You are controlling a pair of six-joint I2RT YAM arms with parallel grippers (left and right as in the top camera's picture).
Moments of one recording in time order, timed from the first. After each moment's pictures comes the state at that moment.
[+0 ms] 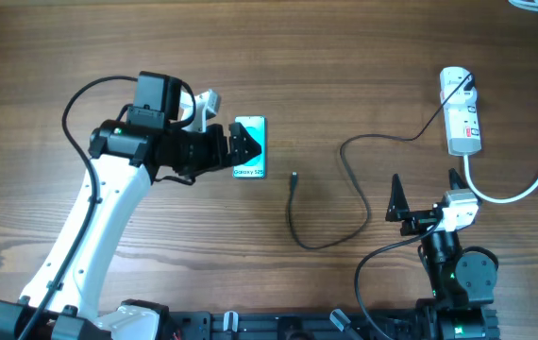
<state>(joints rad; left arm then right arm) -0.22 1.42 1.18 -0.93 0.60 -0.39 0.04 0.01 0.01 0.00 -0.05 0.00</state>
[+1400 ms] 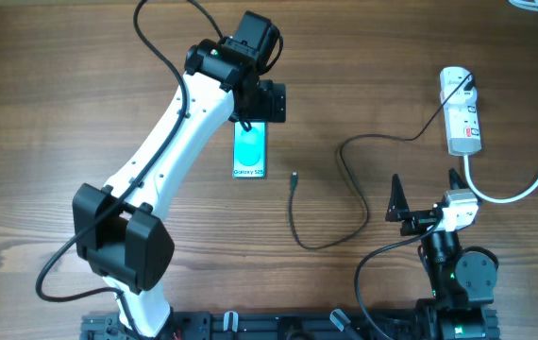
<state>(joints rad) -0.48 1.92 1.80 -1.17 -0.07 -0.47 0.04 0.02 0.01 0.00 -0.05 0.00</state>
